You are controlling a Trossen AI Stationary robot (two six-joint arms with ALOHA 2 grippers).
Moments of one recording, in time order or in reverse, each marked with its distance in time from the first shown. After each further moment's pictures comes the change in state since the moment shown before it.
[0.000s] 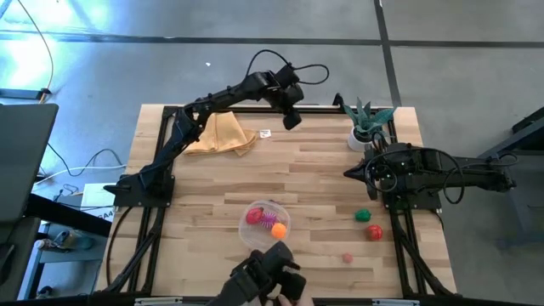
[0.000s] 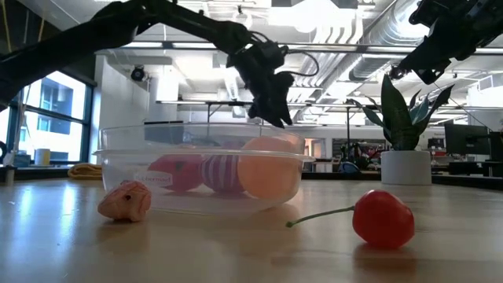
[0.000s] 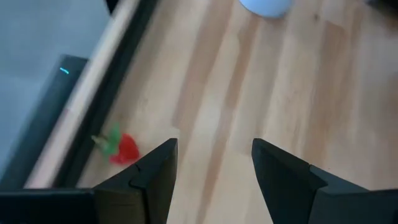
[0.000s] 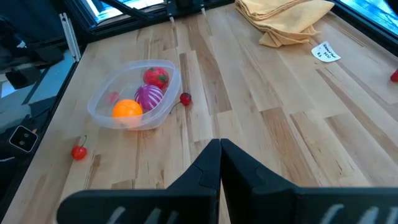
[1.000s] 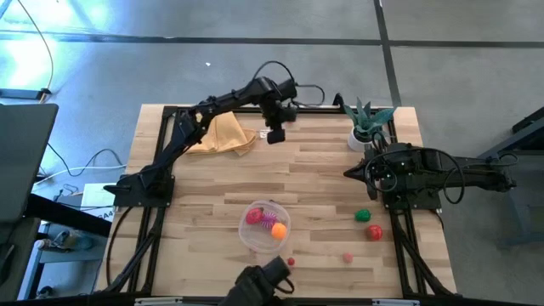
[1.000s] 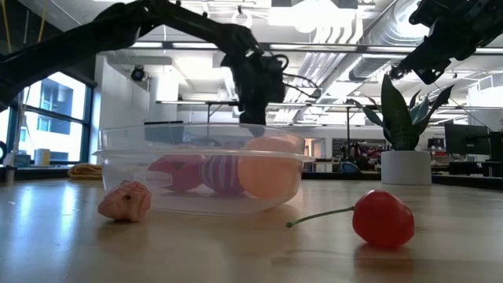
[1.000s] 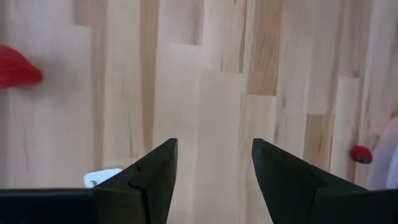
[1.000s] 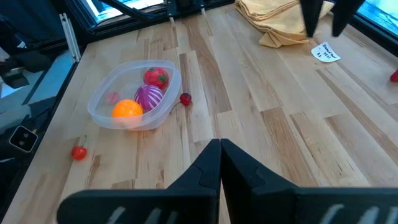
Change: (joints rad) left arm -0.043 0.021 0.000 -0.360 0.064 0.270; right arm 0.000 0.000 0.000 0.000 0.000 0.000
